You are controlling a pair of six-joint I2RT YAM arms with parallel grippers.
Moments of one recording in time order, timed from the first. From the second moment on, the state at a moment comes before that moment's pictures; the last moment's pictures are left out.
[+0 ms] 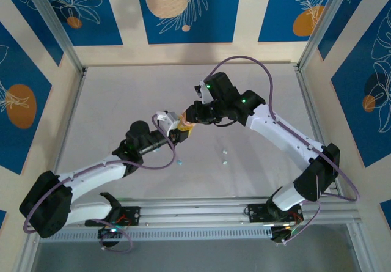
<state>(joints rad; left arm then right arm) -0.69 1.18 0.53 0.57 0.28 0.00 0.71 1.51 1.49 -0.80 -0.36 0.65</state>
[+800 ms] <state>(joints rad) -0.70 1.19 0.54 0.59 0.28 0.00 0.75 1.51 1.53 -0.84 -0.31 0.61</state>
